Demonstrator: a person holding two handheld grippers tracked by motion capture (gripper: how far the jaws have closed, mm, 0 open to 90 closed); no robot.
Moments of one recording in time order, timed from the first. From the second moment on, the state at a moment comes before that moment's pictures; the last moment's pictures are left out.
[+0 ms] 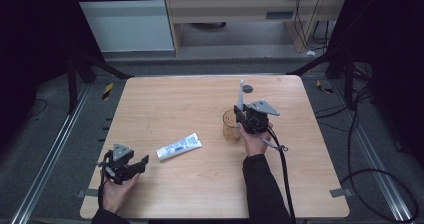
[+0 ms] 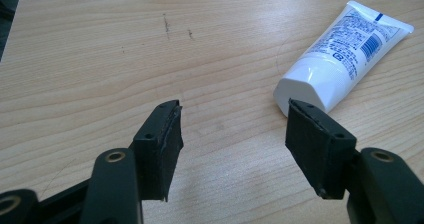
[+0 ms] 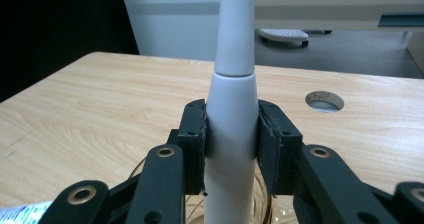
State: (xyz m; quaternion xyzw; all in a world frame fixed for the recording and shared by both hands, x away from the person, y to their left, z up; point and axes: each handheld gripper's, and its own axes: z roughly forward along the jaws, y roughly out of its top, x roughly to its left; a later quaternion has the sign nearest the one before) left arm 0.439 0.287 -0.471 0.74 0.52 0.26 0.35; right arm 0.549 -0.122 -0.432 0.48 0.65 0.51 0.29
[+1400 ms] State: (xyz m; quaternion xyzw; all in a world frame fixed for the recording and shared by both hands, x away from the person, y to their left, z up) left arm 0.438 0.286 -0.471 0.74 0.51 0.26 0.35; right arm 0.534 -0.126 -0.432 0.47 0.69 0.48 0.27
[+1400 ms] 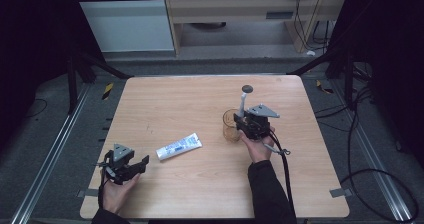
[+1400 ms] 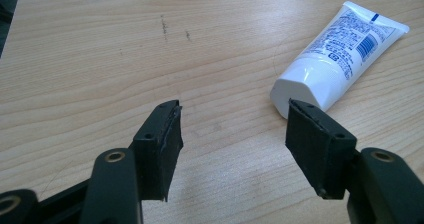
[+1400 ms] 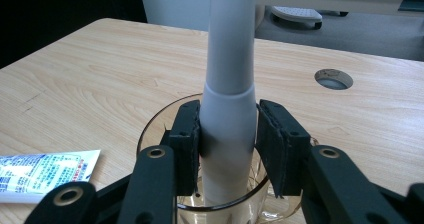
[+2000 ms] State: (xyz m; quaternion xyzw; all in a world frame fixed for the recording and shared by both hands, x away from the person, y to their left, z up) left arm 0.437 0.286 -0.470 0.74 0.50 0.27 0.36; right arm 0.528 -0.125 -0.427 0.46 0.69 0.48 0.28
